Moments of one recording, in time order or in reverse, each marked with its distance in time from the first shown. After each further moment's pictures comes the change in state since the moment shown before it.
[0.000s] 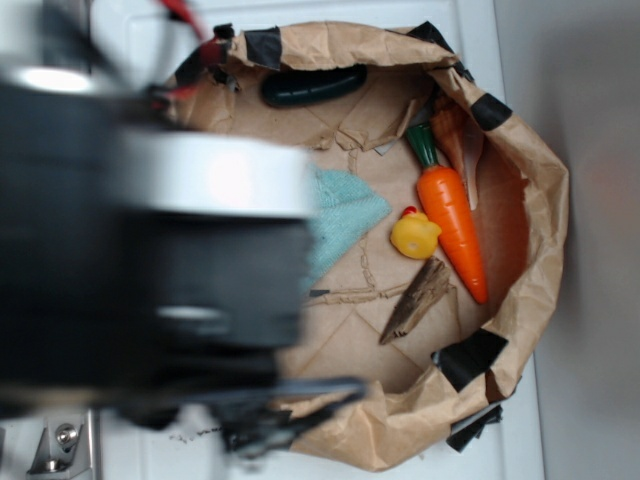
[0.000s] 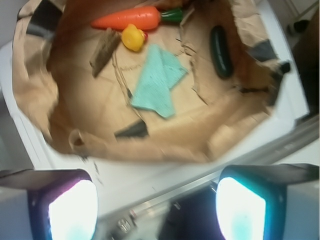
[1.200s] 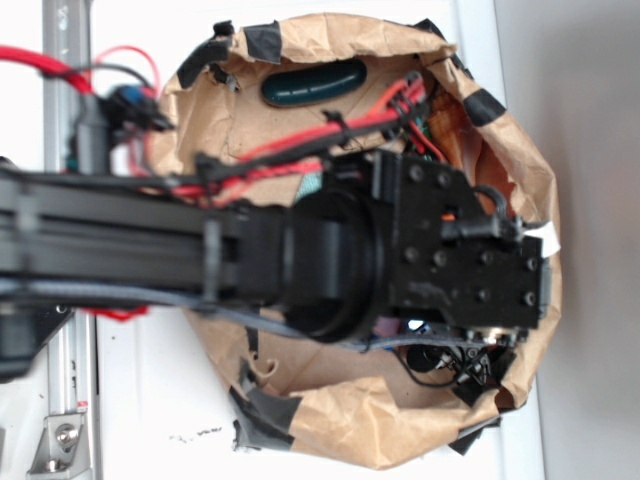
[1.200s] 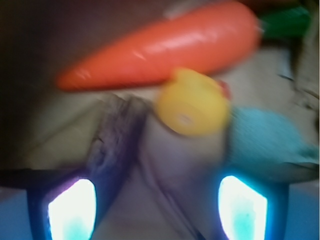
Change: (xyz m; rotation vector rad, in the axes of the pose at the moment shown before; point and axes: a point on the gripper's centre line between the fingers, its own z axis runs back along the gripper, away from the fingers) arm 0.092 -0.045 -0.150 0.003 -0.028 0.168
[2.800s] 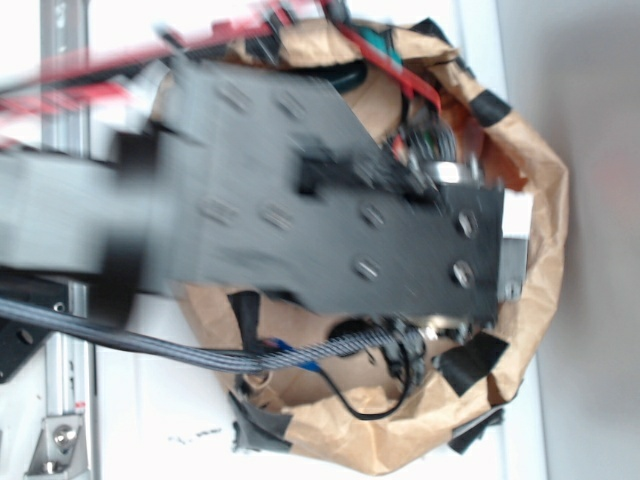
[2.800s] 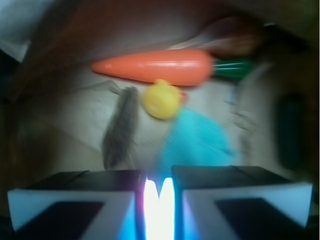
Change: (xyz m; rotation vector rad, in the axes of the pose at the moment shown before) arm -0.024 0.044 0.103 0.044 -0.056 -0.325
